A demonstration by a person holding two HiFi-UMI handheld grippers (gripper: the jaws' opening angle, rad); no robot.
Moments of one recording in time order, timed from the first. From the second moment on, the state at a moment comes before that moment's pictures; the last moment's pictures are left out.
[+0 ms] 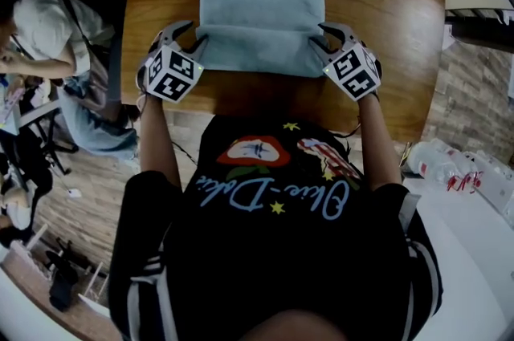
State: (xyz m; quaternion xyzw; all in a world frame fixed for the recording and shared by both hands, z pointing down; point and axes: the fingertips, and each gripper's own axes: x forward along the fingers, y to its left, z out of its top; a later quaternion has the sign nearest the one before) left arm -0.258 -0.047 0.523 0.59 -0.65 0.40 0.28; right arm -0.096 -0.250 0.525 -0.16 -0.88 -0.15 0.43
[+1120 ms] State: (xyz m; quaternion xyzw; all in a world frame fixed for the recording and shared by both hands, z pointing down) left arm -0.175 0.000 0.551 0.60 -0.50 0.60 0.17; right arm -0.021 -0.181 0.542 -0.29 -0.79 -0.34 0.42
